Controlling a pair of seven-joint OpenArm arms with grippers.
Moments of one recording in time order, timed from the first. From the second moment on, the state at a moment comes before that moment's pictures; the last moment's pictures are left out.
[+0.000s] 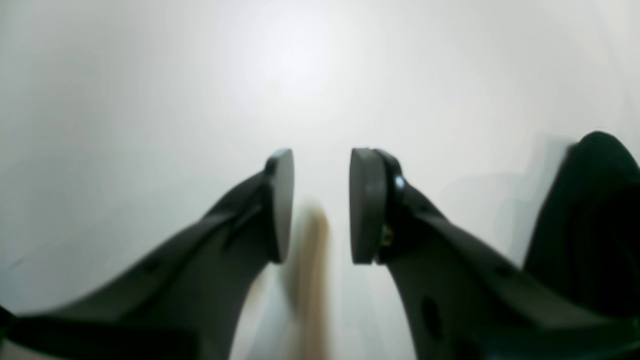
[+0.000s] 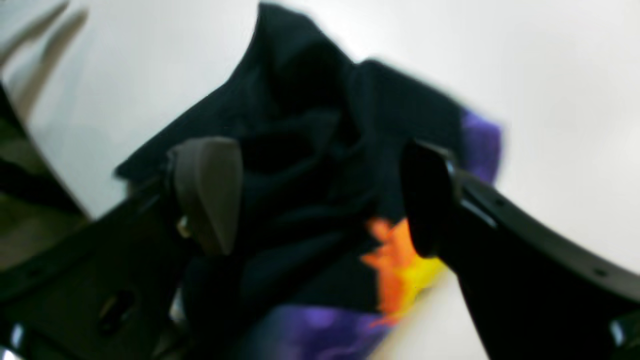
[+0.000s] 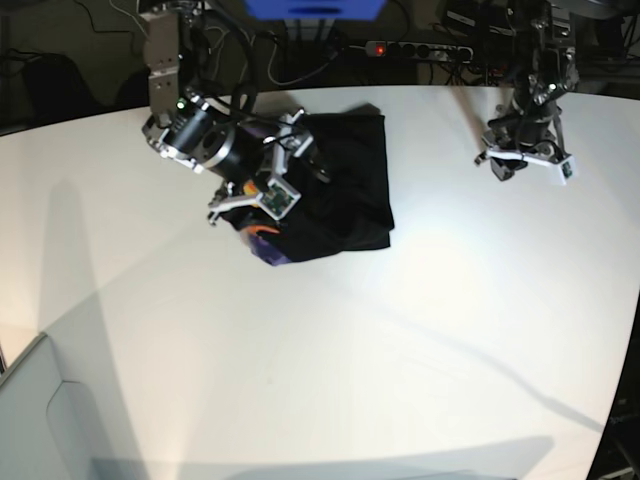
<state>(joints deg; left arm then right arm) 31.1 -19.6 -14.6 108.6 -43.5 16.4 34.5 -16.0 -2.9 -6.0 114.0 3.4 46.3 -47.0</state>
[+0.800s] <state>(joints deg) 31.1 -19.9 -14.7 108.7 -43.5 16.4 34.5 -14.5 3.6 -22.8 117.5 3.7 46.3 -46.9</state>
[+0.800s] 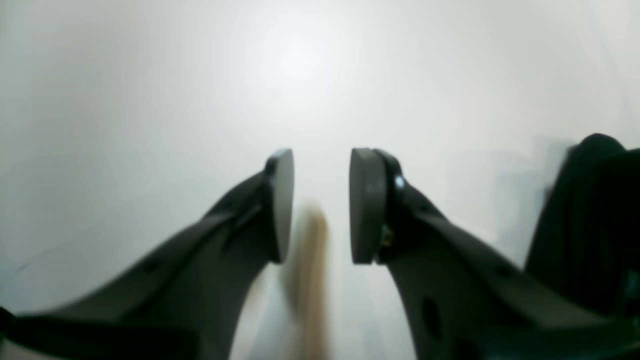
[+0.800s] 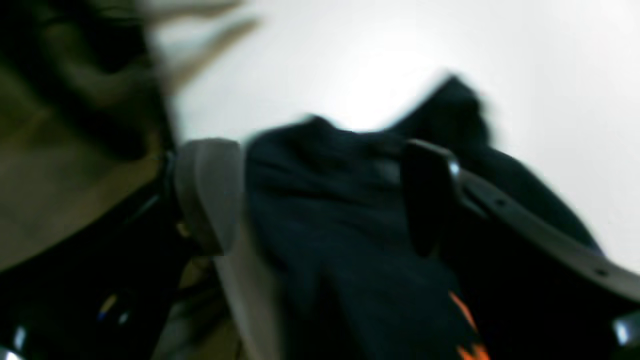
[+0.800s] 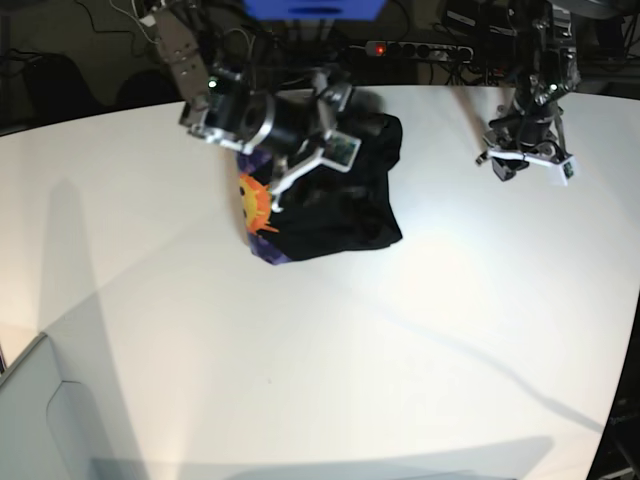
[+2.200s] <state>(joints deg) 19.0 -13.1 13.6 106.2 -43.5 16.4 33.8 -17.4 3.2 6.3 117.3 3.7 46.3 -47.5</state>
